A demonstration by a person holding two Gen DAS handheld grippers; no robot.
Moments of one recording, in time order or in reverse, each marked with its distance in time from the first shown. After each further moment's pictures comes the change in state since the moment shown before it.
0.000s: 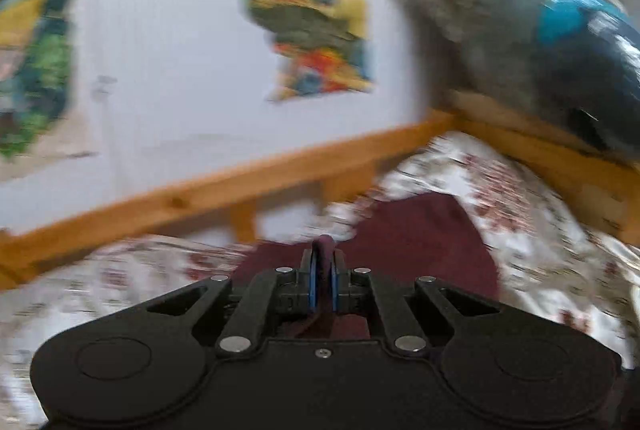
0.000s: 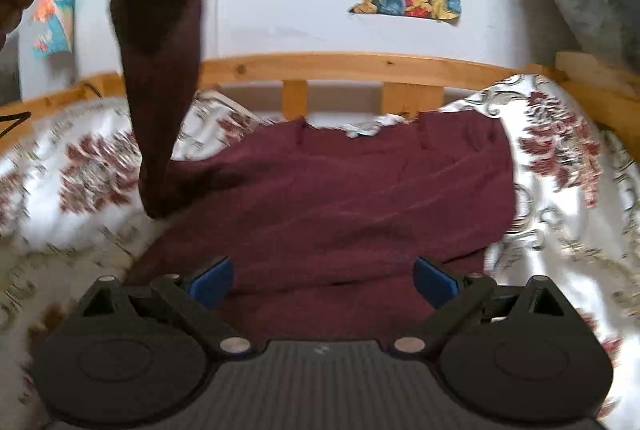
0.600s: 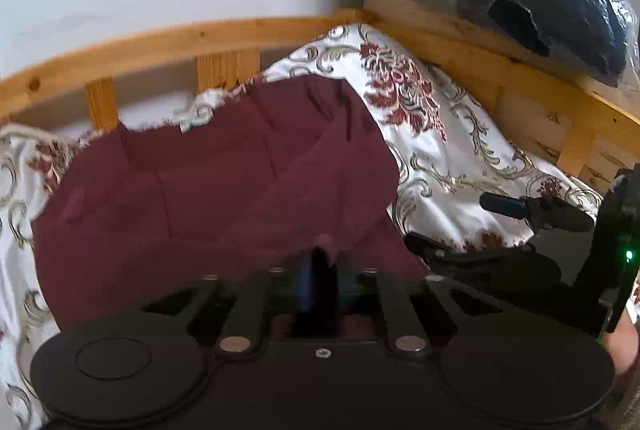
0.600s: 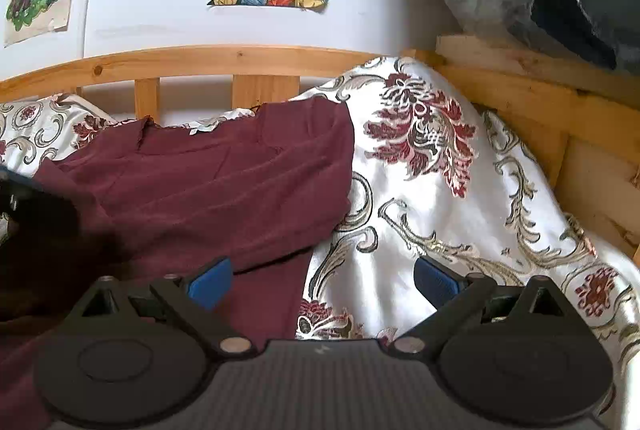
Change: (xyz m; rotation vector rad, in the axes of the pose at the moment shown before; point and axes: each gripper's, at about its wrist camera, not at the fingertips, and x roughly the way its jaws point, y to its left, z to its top) left arm 0.075 -0.080 -0.097 -0.071 0.180 -0.235; right arm 0.024 -0.091 -0.010 0.092 -0.013 -0.292
